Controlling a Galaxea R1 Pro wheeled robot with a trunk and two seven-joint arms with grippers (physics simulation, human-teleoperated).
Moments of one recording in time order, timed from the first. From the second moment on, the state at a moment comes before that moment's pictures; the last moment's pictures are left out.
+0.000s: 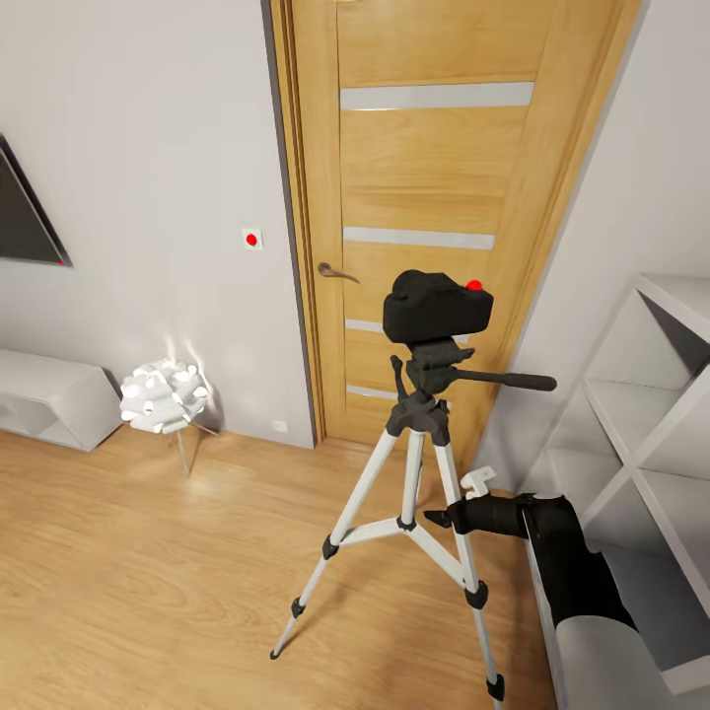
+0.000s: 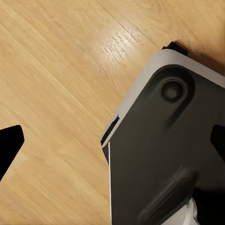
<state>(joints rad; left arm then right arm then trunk) -0.24 0.05 -0.79 -0.01 1.30 -0.03 0.19 -0.60 0.03 -0.31 -1.09 0.58 0.59 0.99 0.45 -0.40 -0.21</state>
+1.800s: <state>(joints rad) -0.24 0.05 -0.79 -0.01 1.30 -0.03 0.19 -0.25 0.17 -0.31 -1.37 0.56 0.20 0.48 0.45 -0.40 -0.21</state>
